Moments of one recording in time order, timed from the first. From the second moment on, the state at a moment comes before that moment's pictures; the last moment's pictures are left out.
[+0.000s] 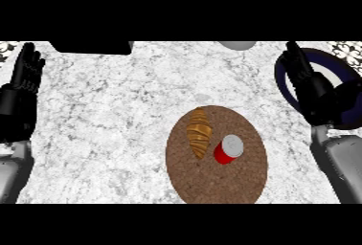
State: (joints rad) left arm -0.27 0.45 -0.02 -1.57 0.06 0.27 0.00; right arm -0.42 -0.43 0.18 -1.44 -0.26 -0.21 0.08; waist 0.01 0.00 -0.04
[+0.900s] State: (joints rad) left arm 0.08 0.47 -0.06 -1.47 0.00 0.20 -0.12; right arm -0.02 -0.06 0.31 -1.98 -0.11 -0.74 -0.07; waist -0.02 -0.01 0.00
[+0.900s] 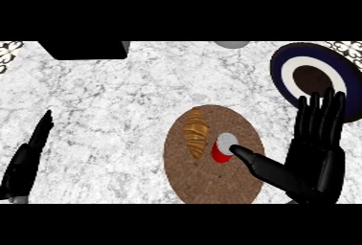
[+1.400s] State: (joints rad) left arm 0.10 0.45 -0.06 -1.48 -0.01 0.18 -0.13; right arm 0.15 -0.37 0.44 -2.19 0.06 -0.62 0.25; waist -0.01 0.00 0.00
